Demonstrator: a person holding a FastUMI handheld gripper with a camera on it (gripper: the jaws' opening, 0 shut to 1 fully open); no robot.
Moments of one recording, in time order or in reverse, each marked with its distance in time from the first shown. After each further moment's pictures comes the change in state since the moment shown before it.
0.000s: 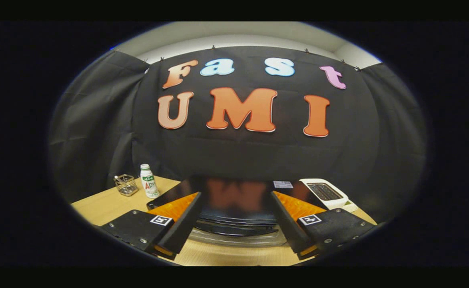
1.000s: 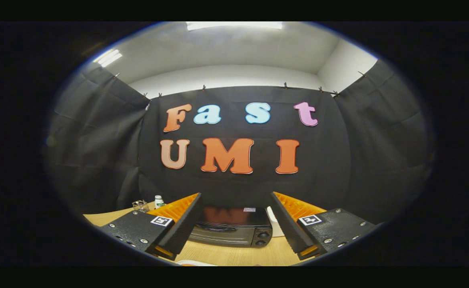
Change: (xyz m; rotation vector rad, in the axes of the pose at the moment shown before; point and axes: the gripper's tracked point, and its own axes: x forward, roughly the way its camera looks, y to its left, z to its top) arm -0.202 -0.067 0.121 0.021 -0.332 -0.018
